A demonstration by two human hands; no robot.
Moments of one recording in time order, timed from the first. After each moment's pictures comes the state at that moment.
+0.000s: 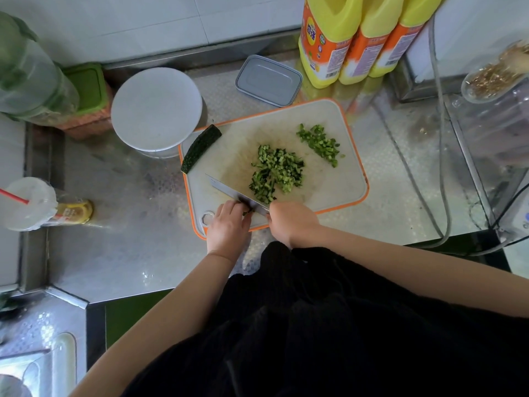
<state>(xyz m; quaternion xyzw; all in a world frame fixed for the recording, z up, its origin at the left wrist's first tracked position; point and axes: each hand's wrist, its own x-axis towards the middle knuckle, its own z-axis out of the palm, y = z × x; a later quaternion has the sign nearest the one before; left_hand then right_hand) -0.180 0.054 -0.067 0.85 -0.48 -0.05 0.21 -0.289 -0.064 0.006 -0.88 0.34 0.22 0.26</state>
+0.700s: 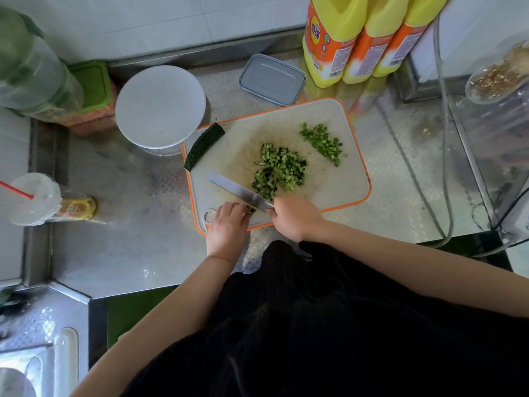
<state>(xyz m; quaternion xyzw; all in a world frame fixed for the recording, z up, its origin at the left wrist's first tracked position) -0.182 0.064 -0.067 0.85 -0.46 -0.08 0.22 -0.292 -0.074 0.015 -0.87 0.32 0.19 0.31</state>
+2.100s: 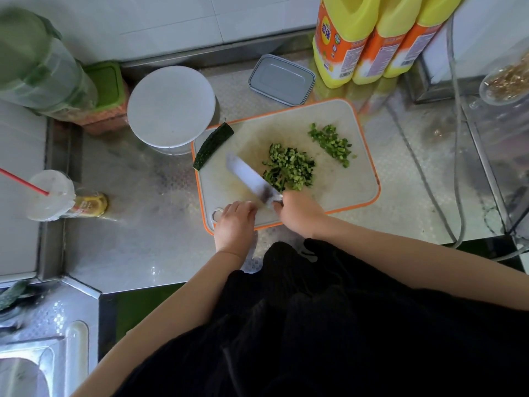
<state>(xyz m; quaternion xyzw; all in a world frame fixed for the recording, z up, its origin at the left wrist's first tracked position) -0.184 0.056 -0.052 0.88 -0.41 -0.11 0.22 -0.279 -0.078 -0.002 -0.82 0.39 0.17 0.37</state>
